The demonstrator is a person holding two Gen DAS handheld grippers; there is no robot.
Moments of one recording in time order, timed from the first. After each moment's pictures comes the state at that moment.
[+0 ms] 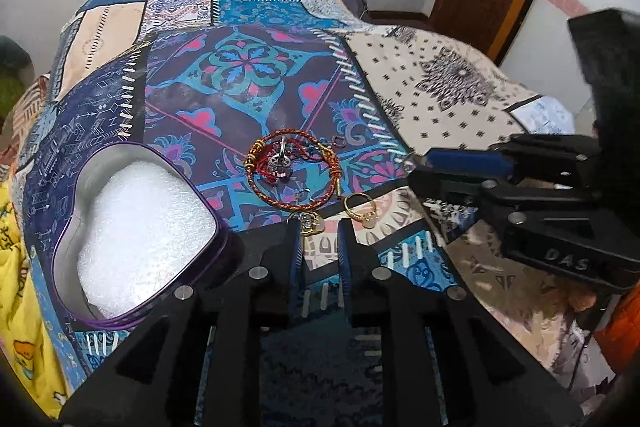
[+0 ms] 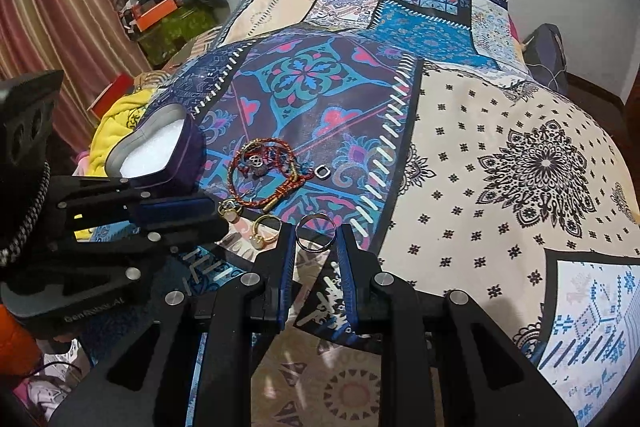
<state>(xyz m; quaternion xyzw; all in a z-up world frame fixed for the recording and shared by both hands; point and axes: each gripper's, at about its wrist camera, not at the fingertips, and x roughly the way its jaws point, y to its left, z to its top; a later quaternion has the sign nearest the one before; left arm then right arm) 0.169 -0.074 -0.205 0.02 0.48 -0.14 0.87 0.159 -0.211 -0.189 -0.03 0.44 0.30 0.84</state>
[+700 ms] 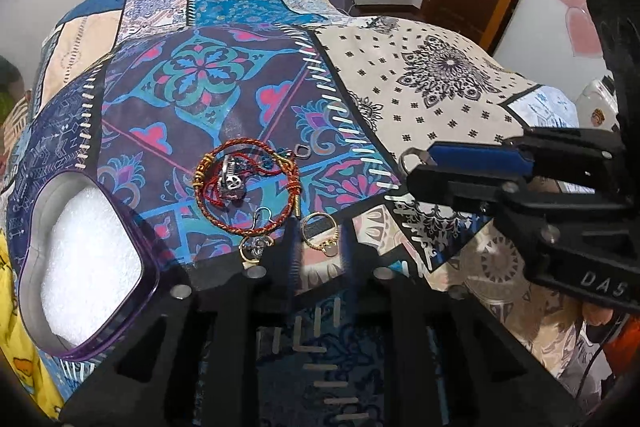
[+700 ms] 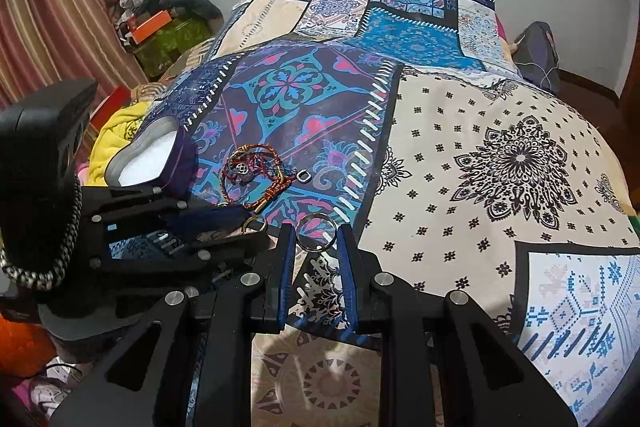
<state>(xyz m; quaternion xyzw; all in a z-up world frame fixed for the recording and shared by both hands) 0.184 -0.104 -0.217 0.04 0.48 -0.16 0.86 0.157 -0.229 -0.186 -0.01 0.44 0.30 0.85</state>
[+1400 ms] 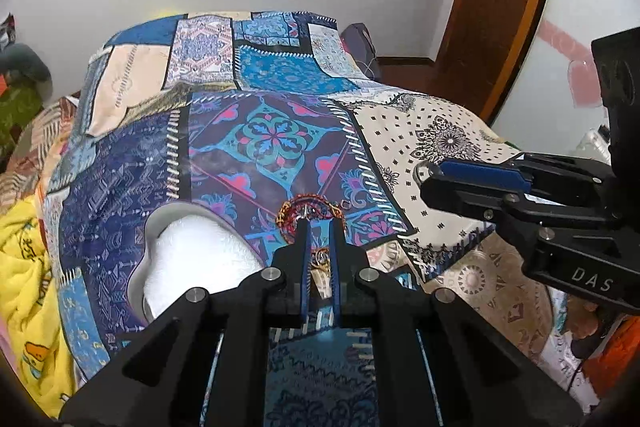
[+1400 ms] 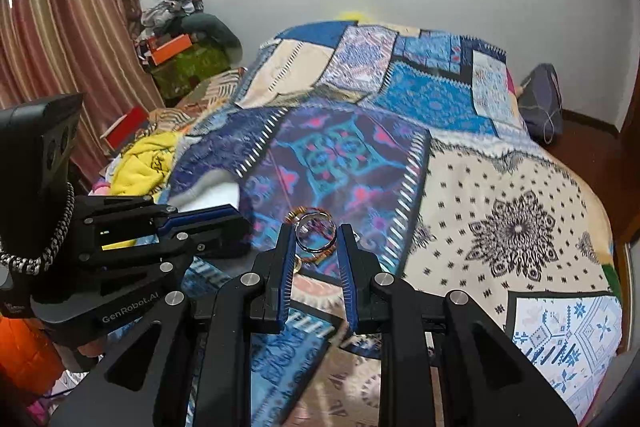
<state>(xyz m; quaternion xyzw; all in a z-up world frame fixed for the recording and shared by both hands) 0.151 -0.052 -0.147 -0.01 0.41 -0.13 0.90 0.134 -0.199 -0.125 -0.02 0.37 0.31 0.88</state>
